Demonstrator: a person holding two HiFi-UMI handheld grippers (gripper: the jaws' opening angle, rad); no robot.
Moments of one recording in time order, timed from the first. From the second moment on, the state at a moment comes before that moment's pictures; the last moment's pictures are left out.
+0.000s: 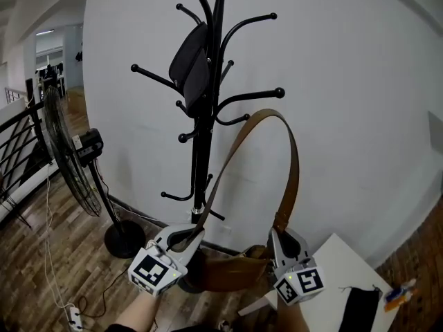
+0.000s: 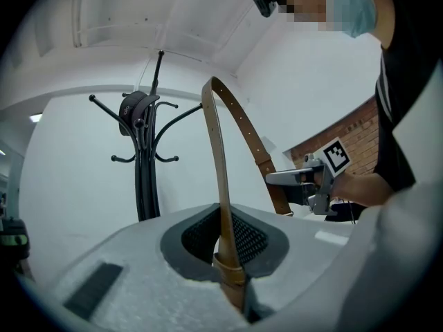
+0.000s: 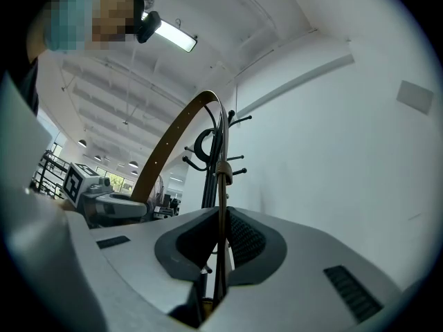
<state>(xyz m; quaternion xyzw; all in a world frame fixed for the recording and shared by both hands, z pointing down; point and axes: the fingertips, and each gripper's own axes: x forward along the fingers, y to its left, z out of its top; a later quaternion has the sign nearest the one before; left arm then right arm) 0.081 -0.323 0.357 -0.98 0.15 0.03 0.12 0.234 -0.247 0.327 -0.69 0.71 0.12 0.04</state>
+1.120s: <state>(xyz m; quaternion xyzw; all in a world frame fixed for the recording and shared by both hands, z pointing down) -0.024 -0.315 0.466 -0.98 0.17 -0.02 0.04 0.132 -0.225 0.443 -0.71 0.70 0.02 0.02</state>
